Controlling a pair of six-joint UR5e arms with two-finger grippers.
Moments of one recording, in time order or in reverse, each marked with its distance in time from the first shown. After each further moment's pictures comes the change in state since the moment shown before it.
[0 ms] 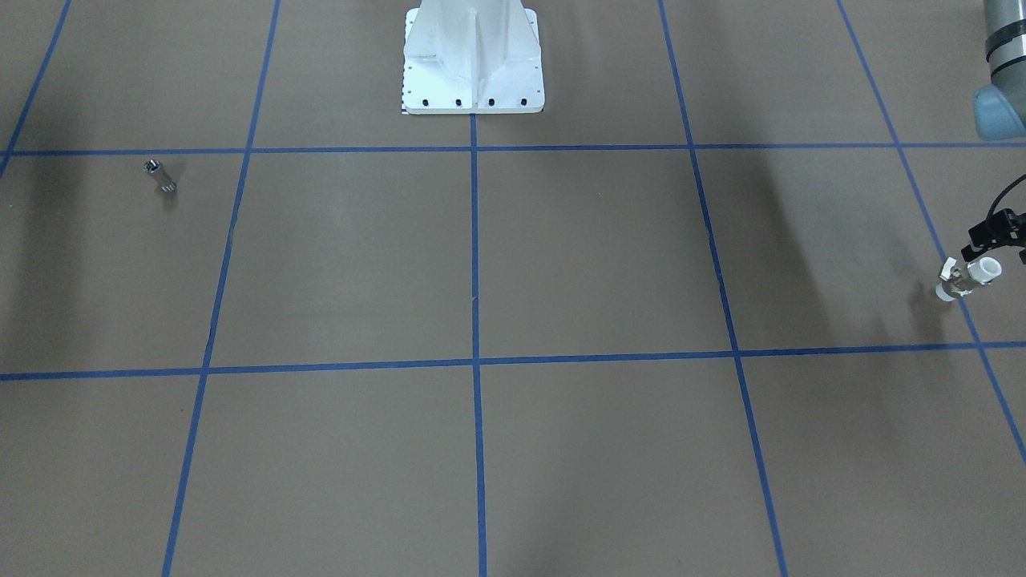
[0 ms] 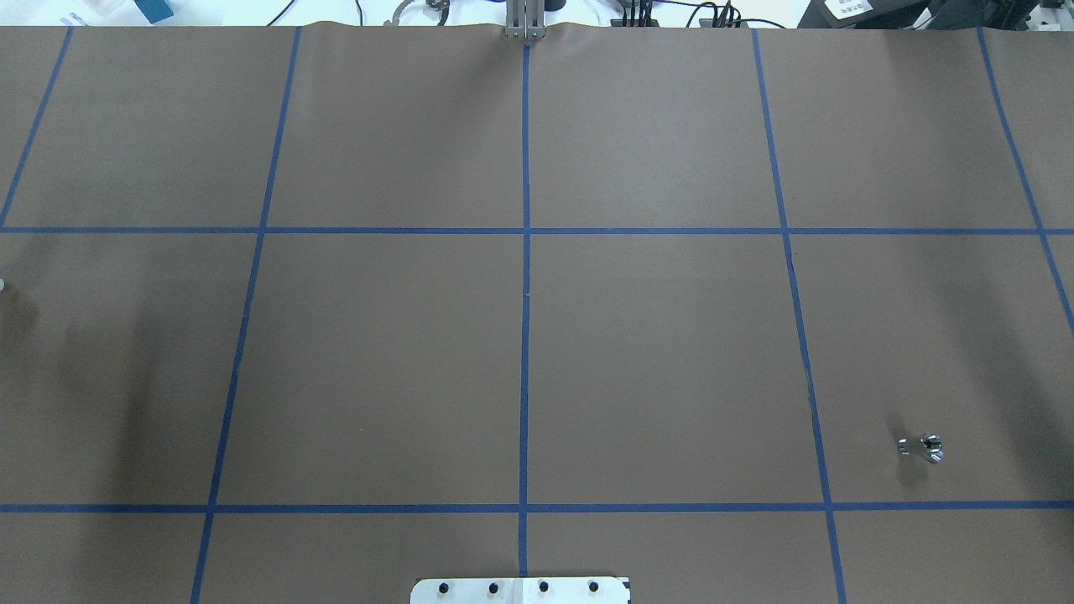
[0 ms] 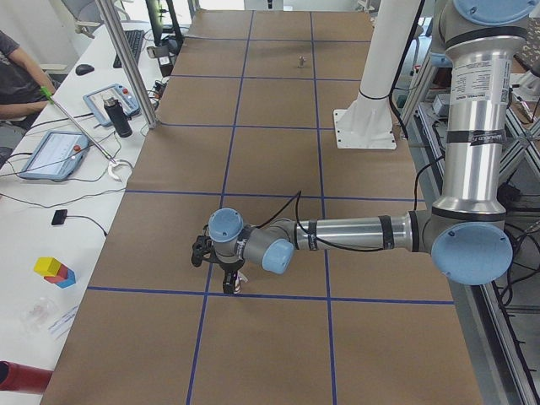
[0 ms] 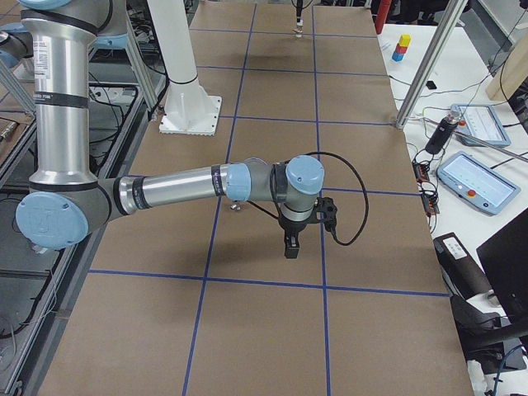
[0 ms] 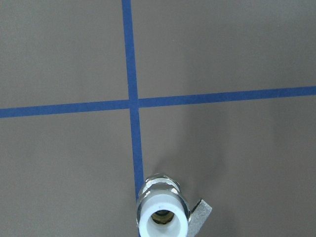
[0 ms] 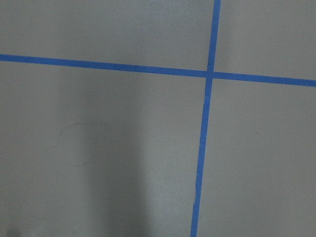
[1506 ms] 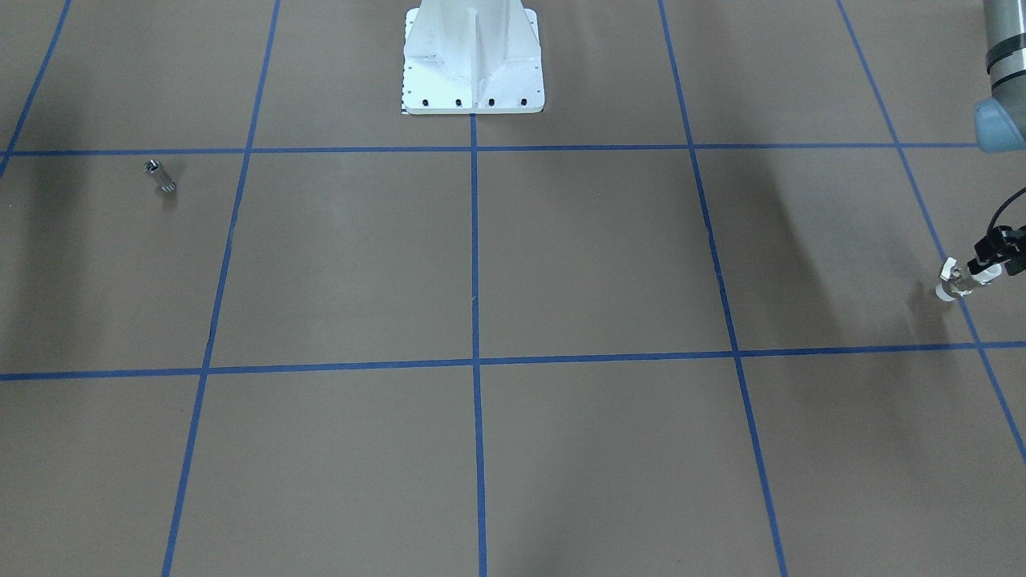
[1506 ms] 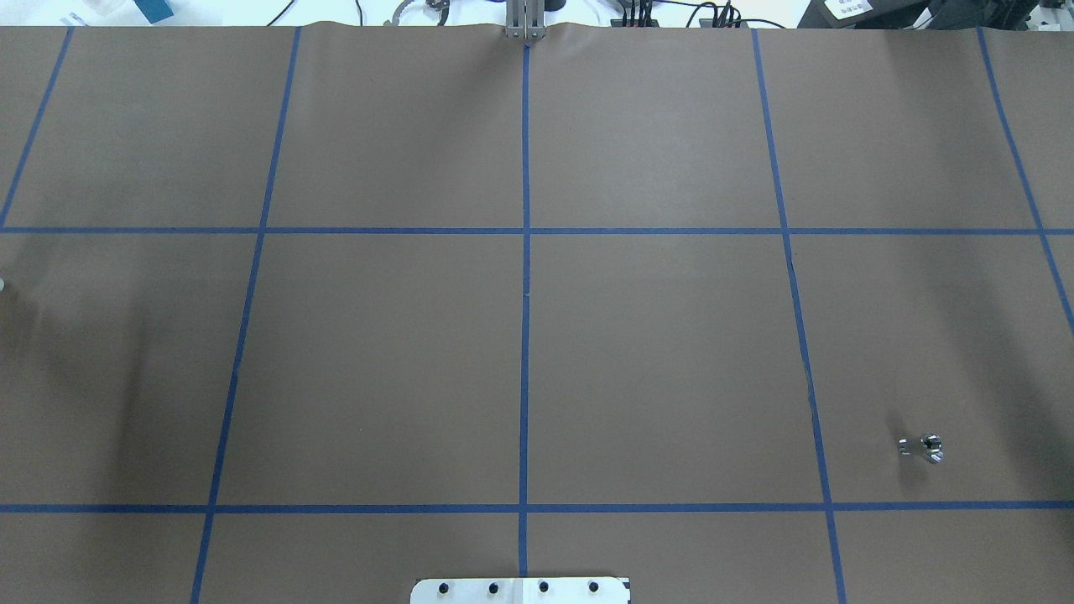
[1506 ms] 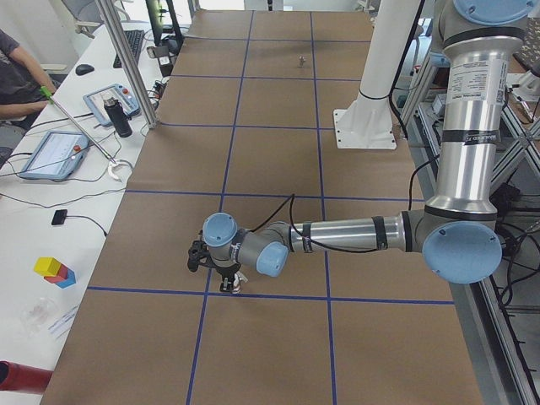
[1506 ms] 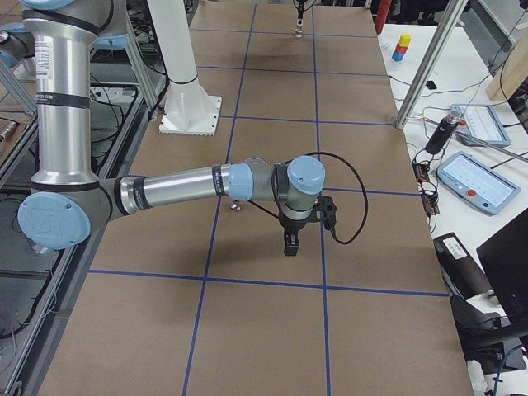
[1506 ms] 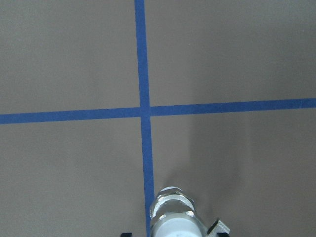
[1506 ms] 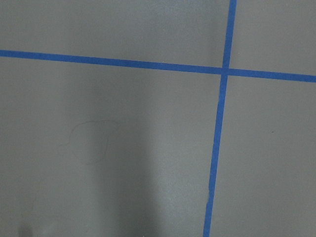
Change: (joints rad) left arm 0.002 -0.028 0.052 0.002 0.002 -0.003; right arm -0.016 0.002 -0.004 0.000 0.021 0.008
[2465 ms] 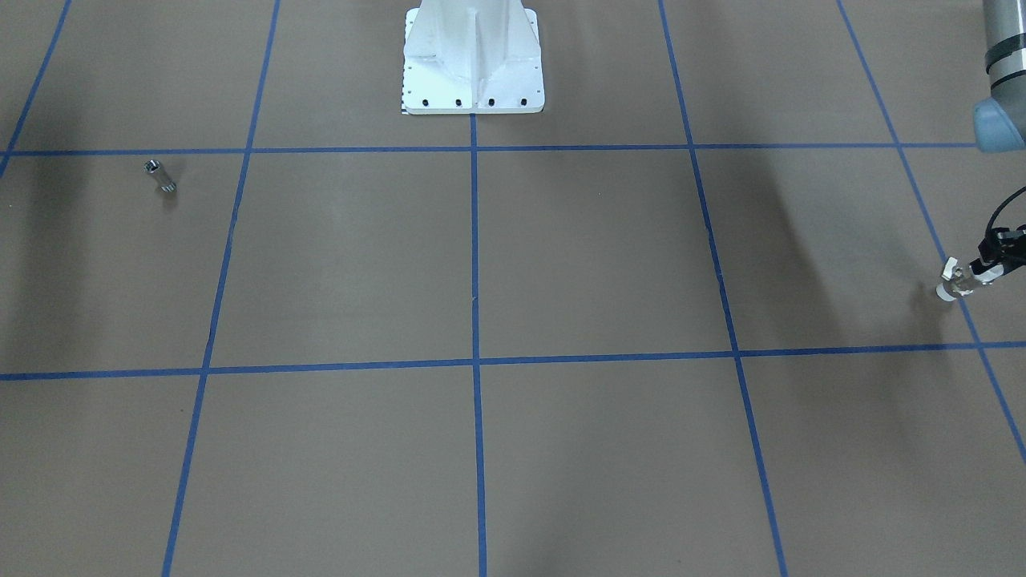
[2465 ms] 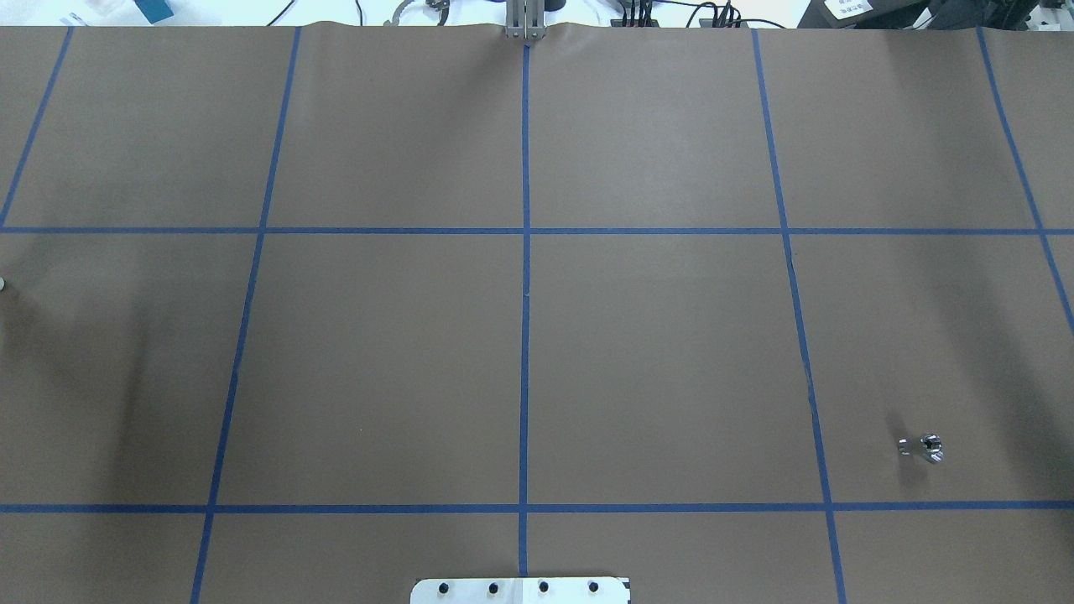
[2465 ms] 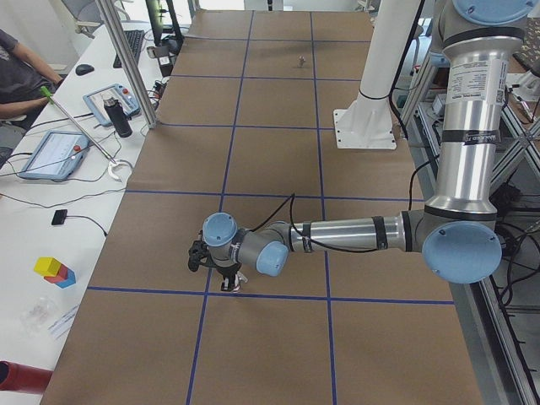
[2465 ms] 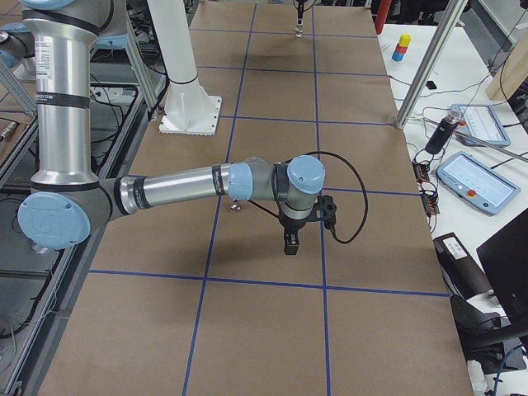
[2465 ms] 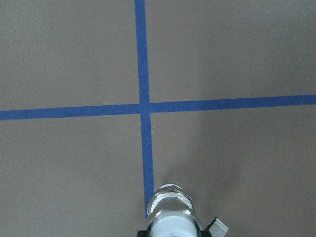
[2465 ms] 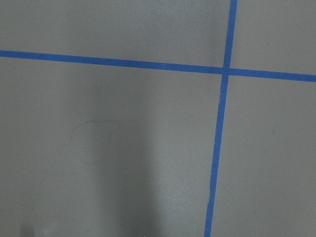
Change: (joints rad) left arm 0.002 0.000 -0.006 0.009 -0.005 -0.006; right arm 0.000 0.000 0.003 -0.001 0.009 0.001
